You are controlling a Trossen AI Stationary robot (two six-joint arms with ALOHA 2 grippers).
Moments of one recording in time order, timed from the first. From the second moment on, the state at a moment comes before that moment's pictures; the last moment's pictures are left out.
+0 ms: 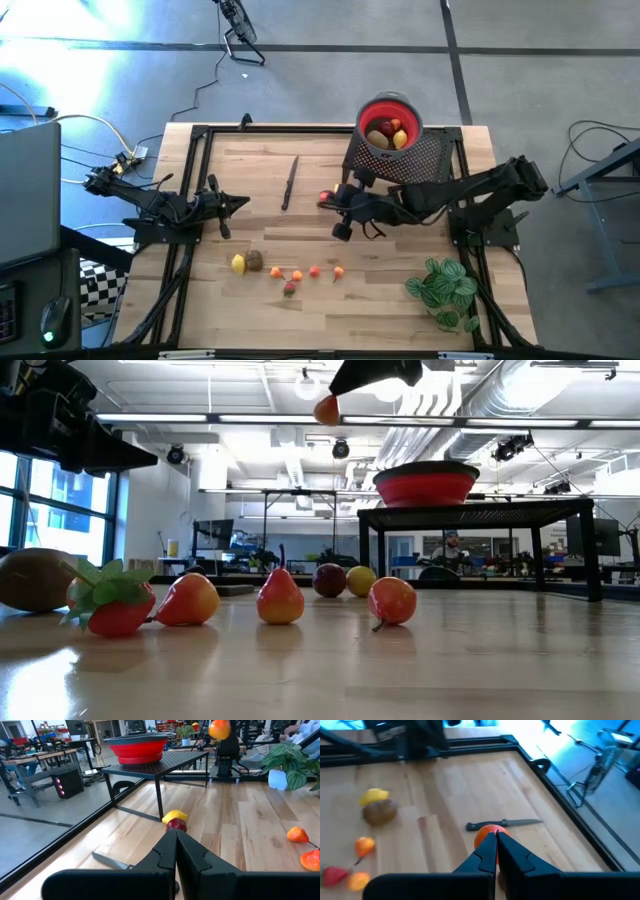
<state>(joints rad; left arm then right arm) -0.40 0.06 0.07 -0.08 -0.74 0.02 0.19 1.56 1.35 -0.43 0.56 0.24</state>
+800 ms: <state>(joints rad) -0.40 0.06 0.07 -0.08 -0.74 -0.01 -0.08 1.52 1.35 -0.40 0.64 0.15</state>
